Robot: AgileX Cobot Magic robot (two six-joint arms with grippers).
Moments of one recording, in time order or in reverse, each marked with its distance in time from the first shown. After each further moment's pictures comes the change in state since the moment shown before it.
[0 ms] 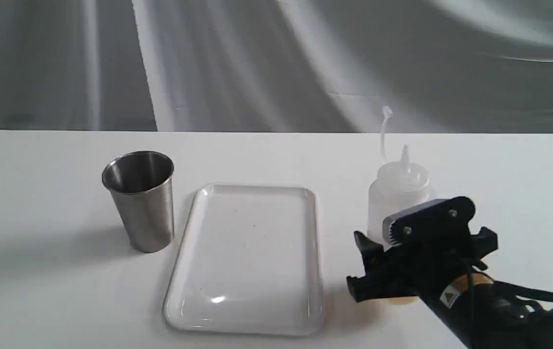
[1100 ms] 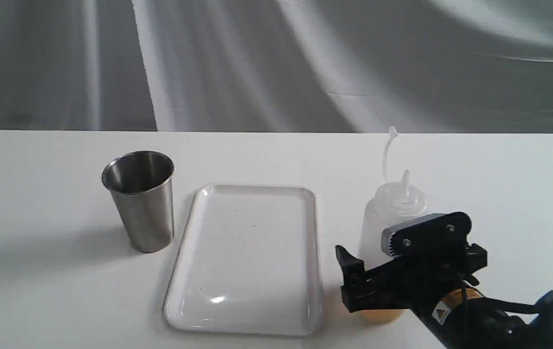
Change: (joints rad) left arm 0.000 0.000 0.000 0.000 0.000 0.000; right arm 0.000 0.102 0.001 -0.055 -0.090 0.123
